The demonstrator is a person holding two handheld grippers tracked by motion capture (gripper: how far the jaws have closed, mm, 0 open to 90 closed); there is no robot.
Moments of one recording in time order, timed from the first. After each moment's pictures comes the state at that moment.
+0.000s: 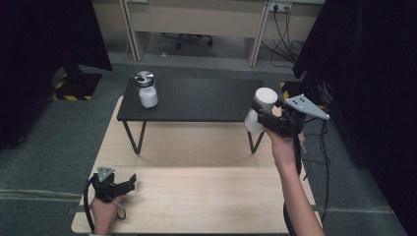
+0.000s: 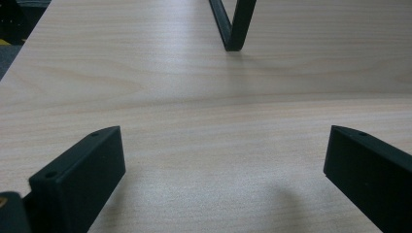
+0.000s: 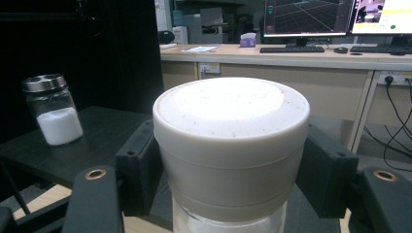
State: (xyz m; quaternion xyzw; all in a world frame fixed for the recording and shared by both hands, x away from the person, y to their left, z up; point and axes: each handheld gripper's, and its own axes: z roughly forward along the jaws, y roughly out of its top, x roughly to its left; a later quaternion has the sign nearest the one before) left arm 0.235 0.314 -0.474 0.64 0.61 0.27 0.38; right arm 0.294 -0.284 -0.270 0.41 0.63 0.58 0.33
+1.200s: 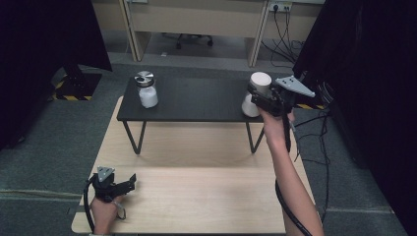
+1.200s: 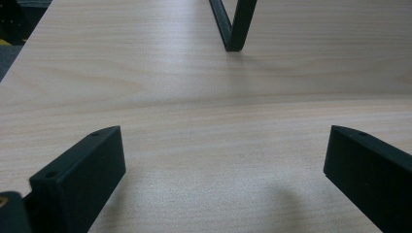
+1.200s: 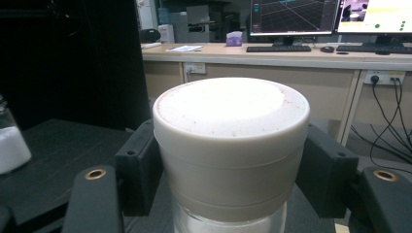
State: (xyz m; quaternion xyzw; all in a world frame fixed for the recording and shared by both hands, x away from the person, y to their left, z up) left arm 0.235 0.314 -0.473 0.64 0.61 0.27 0.38; right arm 0.353 -0.267 -0.267 0.43 0.62 0.56 0.34
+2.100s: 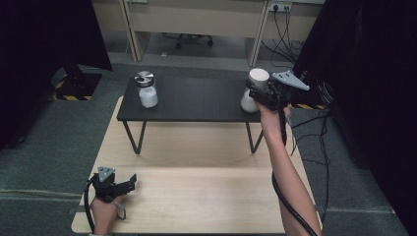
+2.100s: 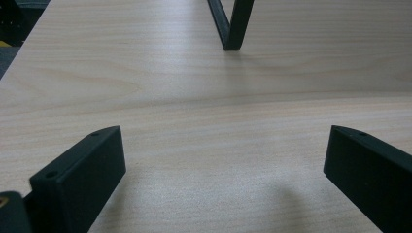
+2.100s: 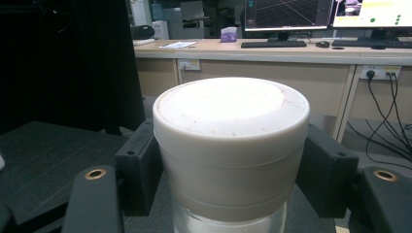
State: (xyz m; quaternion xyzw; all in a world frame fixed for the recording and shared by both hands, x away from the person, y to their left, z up) left arm 0.235 0.312 -0.473 0.64 0.60 0.28 0.38; right arm 0.375 -0.261 -0.269 0.44 0.62 0.55 0.34
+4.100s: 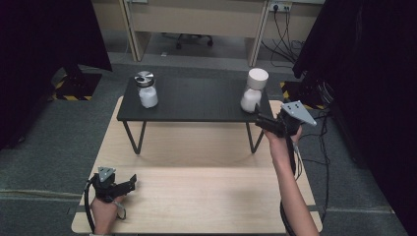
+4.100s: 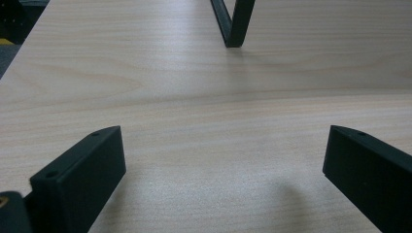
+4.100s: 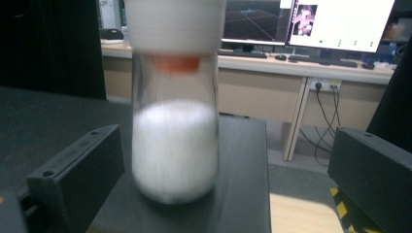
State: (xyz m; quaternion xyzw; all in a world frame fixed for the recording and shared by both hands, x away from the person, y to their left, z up) left arm 0.236 0.310 -0.472 0.64 0.61 0.27 0.38; right arm 0.310 -0.273 -0.334 0.44 0.60 0.53 0.42
